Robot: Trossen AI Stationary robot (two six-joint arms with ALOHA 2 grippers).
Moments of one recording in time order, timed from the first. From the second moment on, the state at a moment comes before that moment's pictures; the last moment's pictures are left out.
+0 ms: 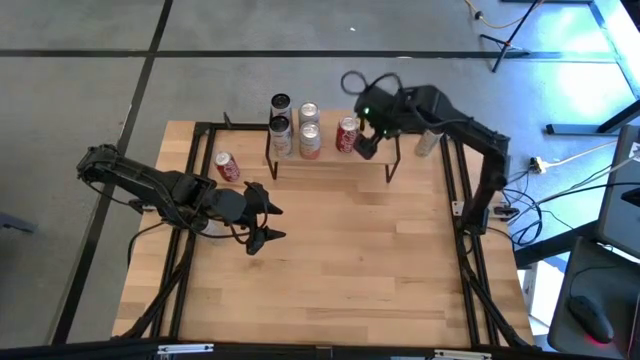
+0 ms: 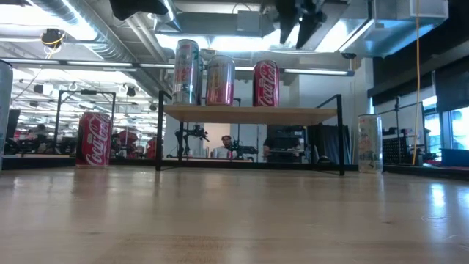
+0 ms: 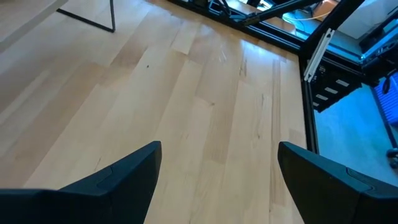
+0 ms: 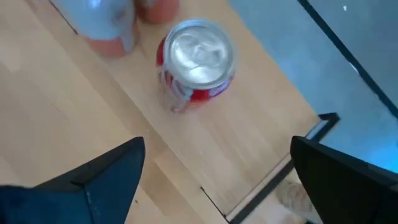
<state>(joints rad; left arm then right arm) -0.30 1.13 1.04 -0.53 -0.26 -0.57 -0.32 1.81 2.19 -1.52 0.30 0.25</state>
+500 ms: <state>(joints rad) -0.30 1.13 1.04 -0.53 -0.26 -0.56 -0.38 1.68 1.56 -0.95 0.27 0.21</state>
